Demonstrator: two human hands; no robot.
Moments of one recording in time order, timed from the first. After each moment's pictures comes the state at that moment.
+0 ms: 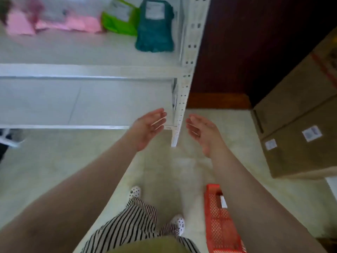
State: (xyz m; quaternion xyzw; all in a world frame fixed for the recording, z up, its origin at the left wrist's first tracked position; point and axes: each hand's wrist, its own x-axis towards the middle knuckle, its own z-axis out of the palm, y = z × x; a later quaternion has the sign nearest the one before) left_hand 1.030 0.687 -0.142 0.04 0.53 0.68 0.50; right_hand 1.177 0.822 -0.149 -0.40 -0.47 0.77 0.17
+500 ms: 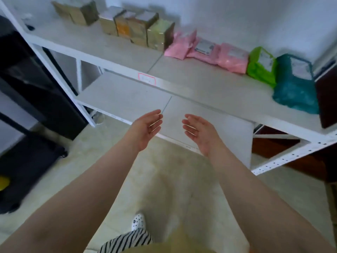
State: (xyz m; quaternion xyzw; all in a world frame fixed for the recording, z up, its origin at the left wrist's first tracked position) left_hand 0.771 0.361 -0.104 -0.09 0.53 0.79 0.30; right_hand 0.845 0.545 -0.104 -0.26 -0.56 0.79 0.00
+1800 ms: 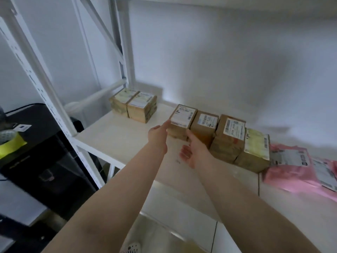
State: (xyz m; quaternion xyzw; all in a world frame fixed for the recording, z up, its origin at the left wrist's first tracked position) left_hand 0.208 0.235 -0.023 -0.21 0.58 0.78 0.15; right_hand 0.260 0.334 -0.032 -0.41 -0.47 0.78 -0.01
